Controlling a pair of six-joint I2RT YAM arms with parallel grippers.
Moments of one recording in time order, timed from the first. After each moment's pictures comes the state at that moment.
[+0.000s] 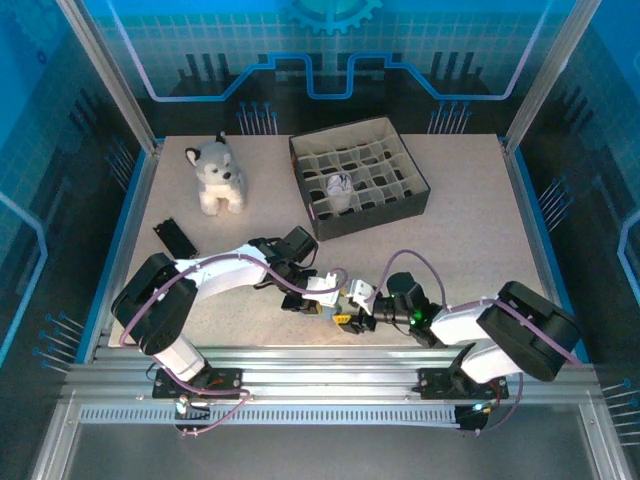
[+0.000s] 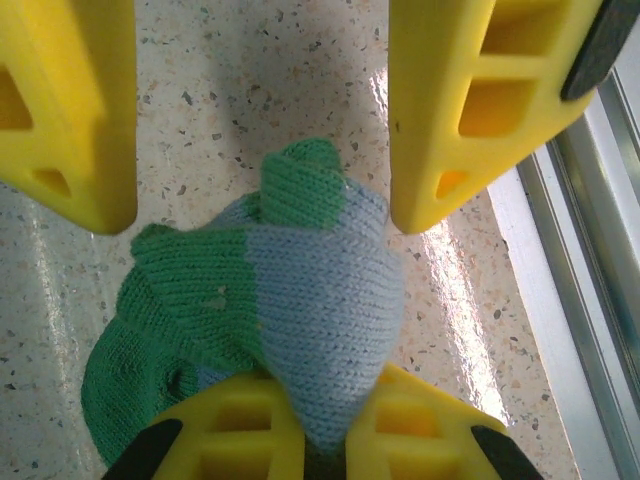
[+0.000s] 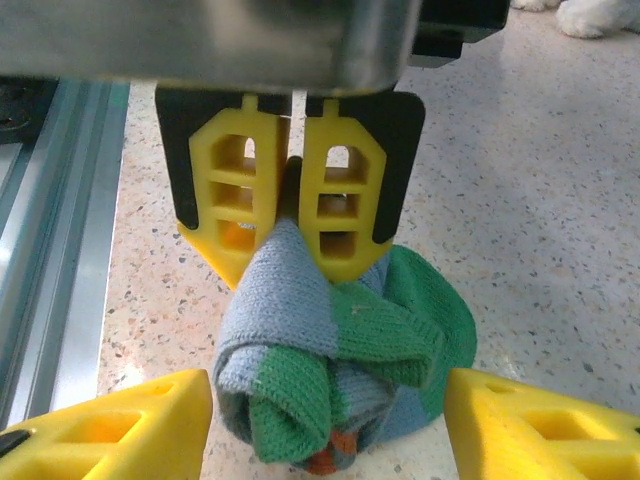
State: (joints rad) left arm -0.69 1.62 0.93 -0.61 0.53 0.99; right arm 0.77 1.43 0.19 0.79 -0.45 -0.25
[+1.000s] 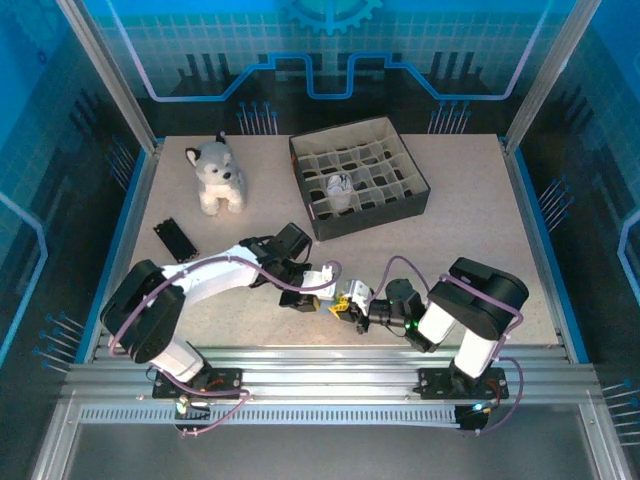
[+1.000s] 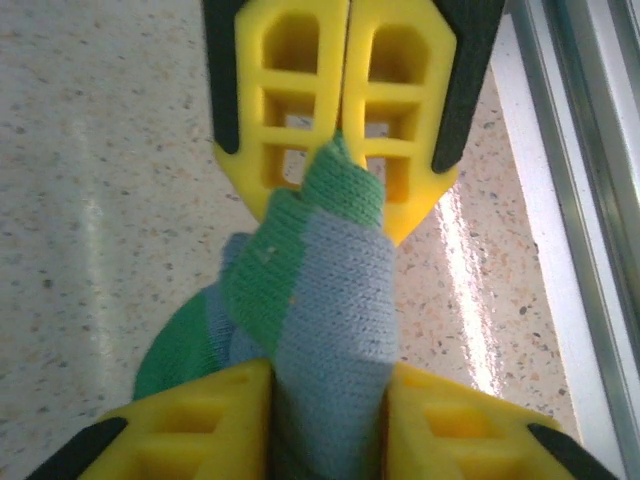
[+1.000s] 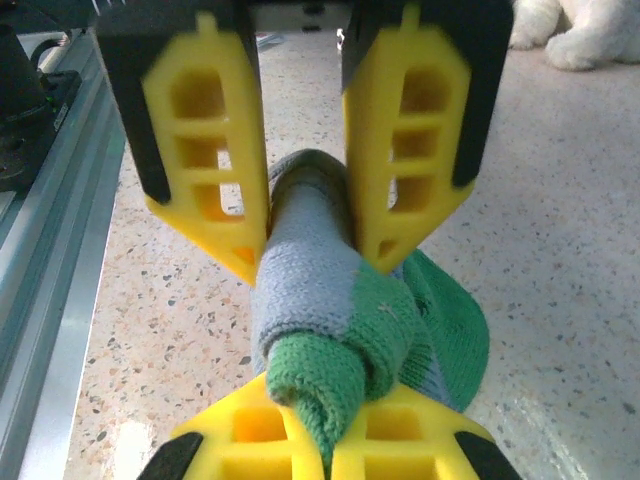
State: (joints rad) left arm -0.67 1.54 0.91 -0.58 0.50 0.90; right arm 0.79 1.74 0.16 1.24 -0.45 -0.13
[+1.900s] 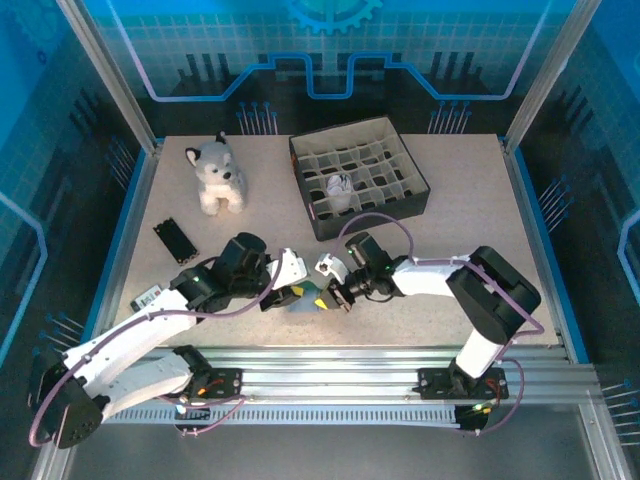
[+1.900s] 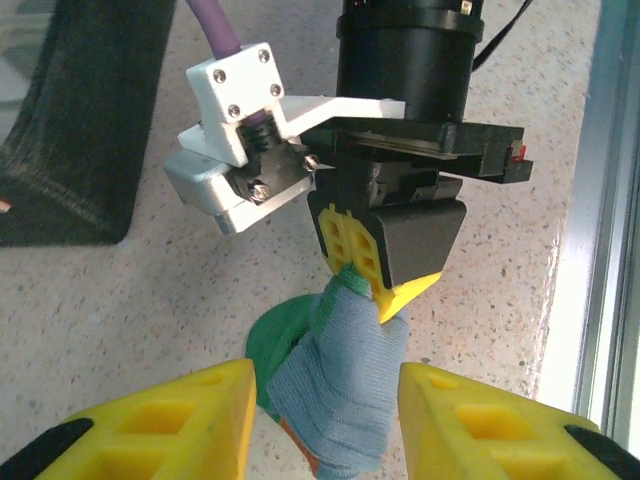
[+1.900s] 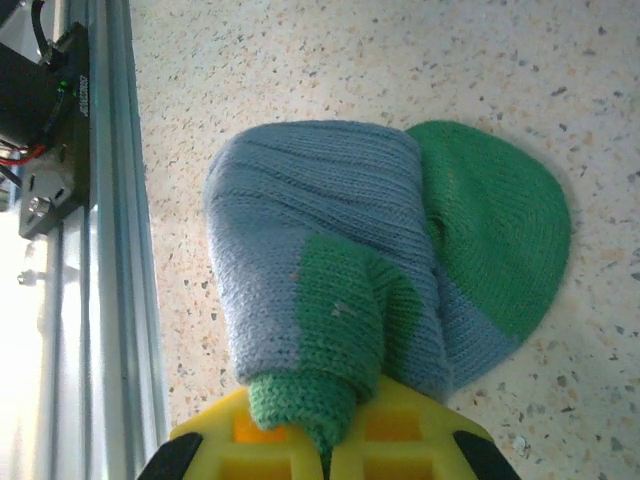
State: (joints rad) left arm -0.66 0.97 0.72 -0.52 0.26 0.40; right arm 0.71 1.70 0.77 -0.02 -0.69 -0.02
